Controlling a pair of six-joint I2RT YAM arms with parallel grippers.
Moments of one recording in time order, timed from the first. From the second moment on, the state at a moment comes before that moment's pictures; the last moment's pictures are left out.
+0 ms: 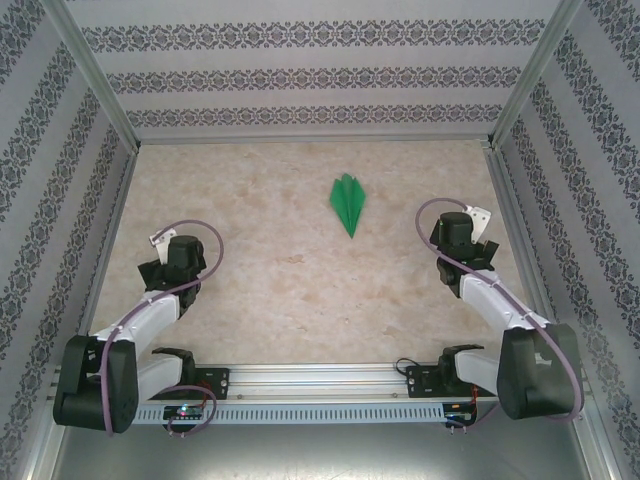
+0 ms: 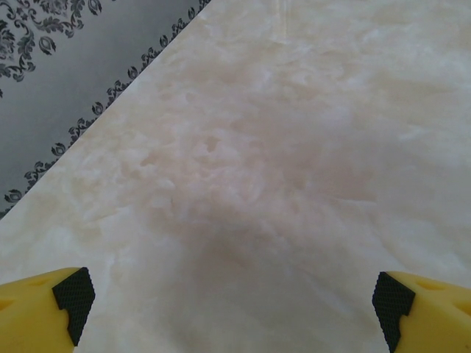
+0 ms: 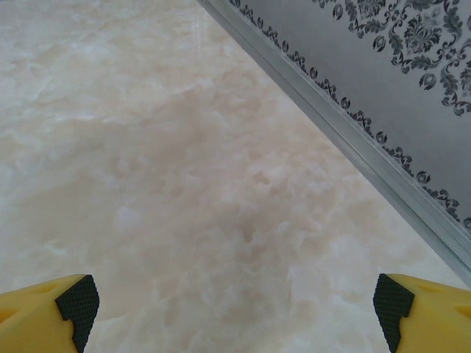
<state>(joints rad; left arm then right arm) -0.05 1.12 0.35 0.04 -0.61 -0.30 0.07 1.19 0.53 -0.02 0.56 0.34</state>
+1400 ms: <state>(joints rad) 0.01 1.55 0.39 0.77 -0.12 -0.04 0.05 1.50 0.38 0.77 0.19 0.05</state>
